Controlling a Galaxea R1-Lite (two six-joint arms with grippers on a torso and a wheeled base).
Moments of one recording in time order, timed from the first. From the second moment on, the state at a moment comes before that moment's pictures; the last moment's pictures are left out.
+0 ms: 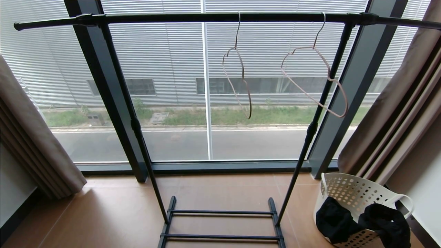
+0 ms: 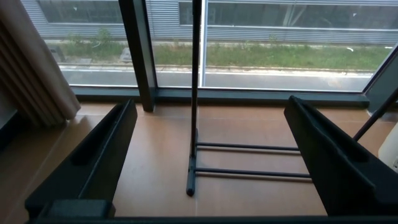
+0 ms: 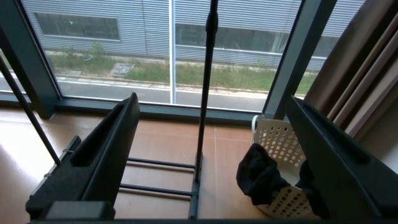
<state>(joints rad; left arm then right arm) 0.00 0.01 -0.02 0.06 0.04 0.01 0.00 0.00 0.00 -0.02 0.05 -0.01</state>
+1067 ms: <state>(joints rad) 0.00 0.01 -0.02 0.06 0.04 0.01 0.00 0.00 0.00 -0.02 0.05 -0.01</state>
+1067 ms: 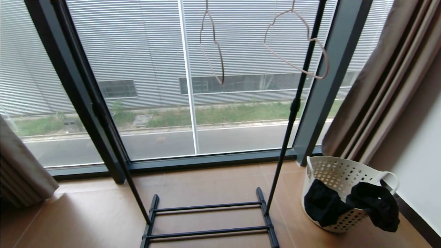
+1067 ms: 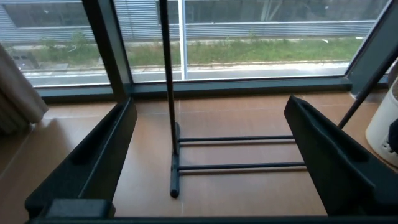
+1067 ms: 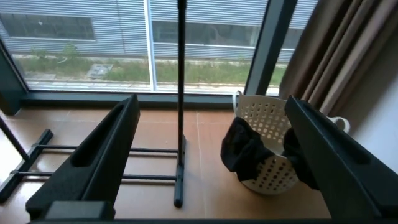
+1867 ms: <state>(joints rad) 0.00 0.01 -0.02 0.06 0.04 0.01 0.00 0.00 0.00 -0.02 0.05 -0.01</state>
